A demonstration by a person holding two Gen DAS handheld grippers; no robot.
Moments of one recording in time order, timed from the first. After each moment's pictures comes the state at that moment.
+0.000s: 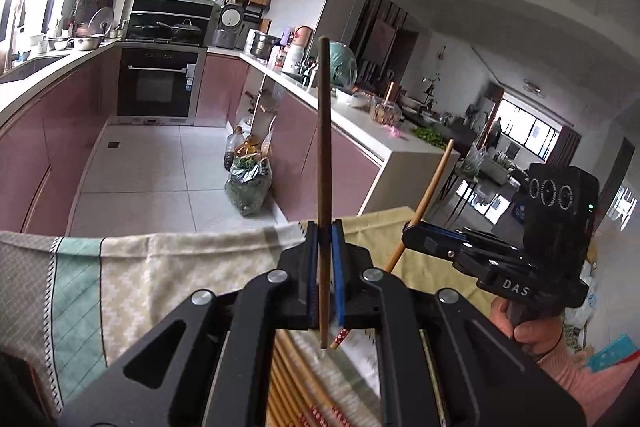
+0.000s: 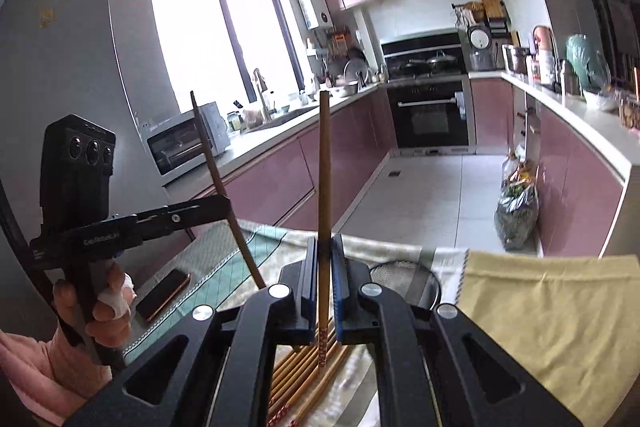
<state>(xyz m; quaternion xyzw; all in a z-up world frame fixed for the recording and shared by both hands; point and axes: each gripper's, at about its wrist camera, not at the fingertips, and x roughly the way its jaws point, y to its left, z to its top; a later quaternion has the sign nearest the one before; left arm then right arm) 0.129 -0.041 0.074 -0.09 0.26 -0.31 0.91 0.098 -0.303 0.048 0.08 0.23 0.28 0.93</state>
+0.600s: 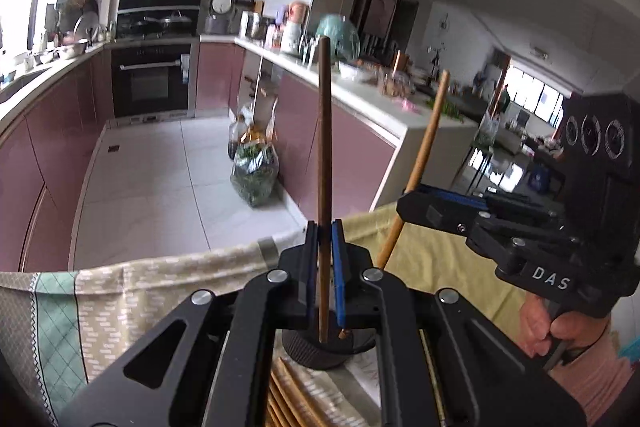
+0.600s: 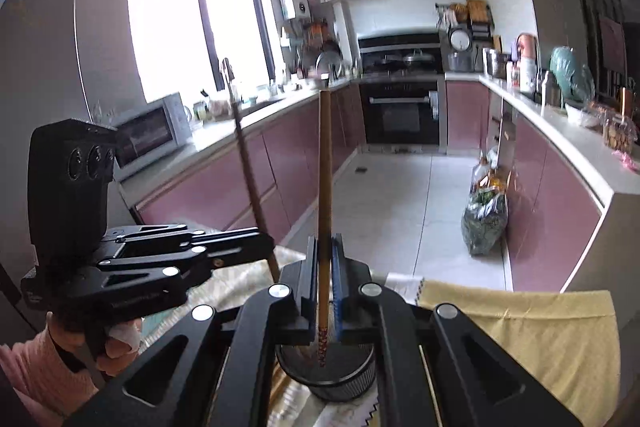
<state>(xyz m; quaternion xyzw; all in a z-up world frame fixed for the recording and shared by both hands) 0.195 -0.123 0.056 -0.02 0.30 -0.30 0.91 0.169 -0.315 0.048 0.04 0.27 0.23 0.94</state>
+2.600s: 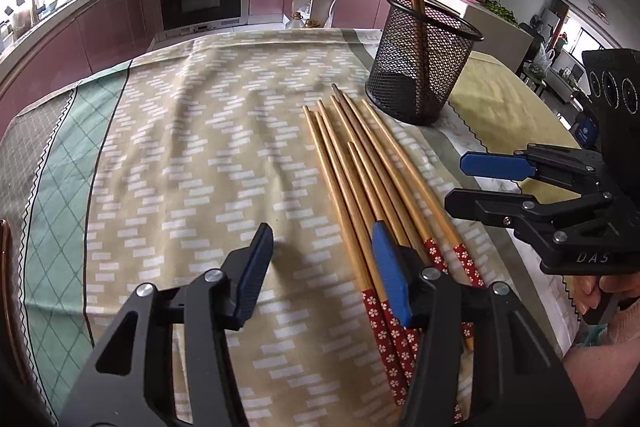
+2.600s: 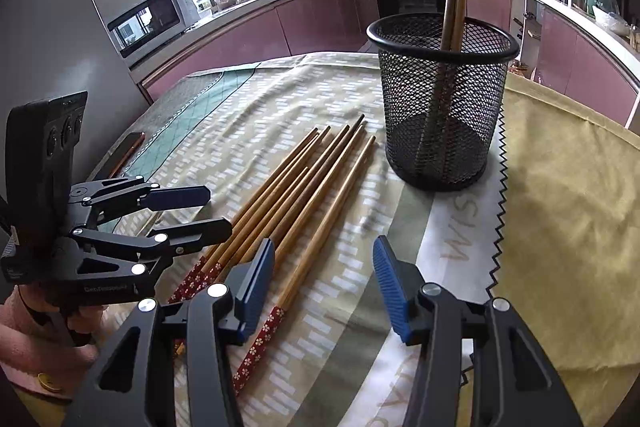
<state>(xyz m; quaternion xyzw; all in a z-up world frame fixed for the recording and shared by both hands) 0.093 -0.031 -0.125 0.02 0.44 -0.20 0.88 0.078 -0.231 -0.108 0.02 0.43 0.24 0.87</state>
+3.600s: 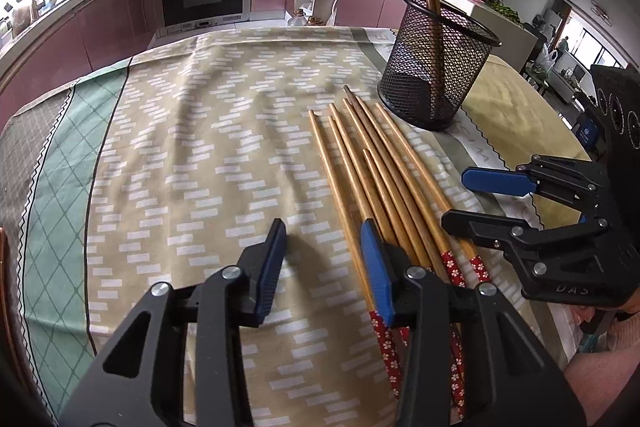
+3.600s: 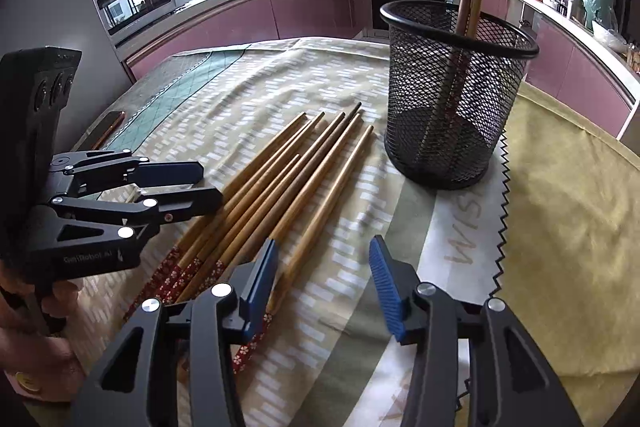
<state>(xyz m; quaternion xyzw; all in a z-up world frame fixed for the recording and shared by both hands) 0.108 -0.028 -0.129 0.02 0.44 -0.20 0.87 0.083 -0.215 -0.118 -0.02 0.44 0.22 0.87</state>
